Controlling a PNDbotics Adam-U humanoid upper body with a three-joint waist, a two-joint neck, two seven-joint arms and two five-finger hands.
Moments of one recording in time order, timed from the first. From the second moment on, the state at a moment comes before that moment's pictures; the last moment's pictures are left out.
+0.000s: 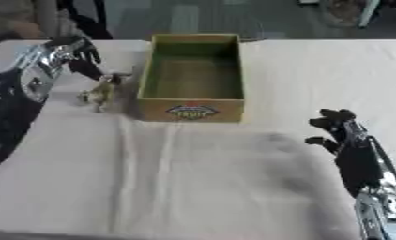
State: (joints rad) left arm -0.93 0.48 -0.07 -0.79 -0.89 0.25 -0.41; right arm -0.31 -0.17 0.04 -1.47 -0.31 -0.08 0.18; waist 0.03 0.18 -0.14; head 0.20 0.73
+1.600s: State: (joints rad) left arm -0.93 0.44 -0.05 -0.70 -1.00 0.21 -0.47; right arm -0.31 -0.17 0.04 -1.47 -0.31 -0.08 0.18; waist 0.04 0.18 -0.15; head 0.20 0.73
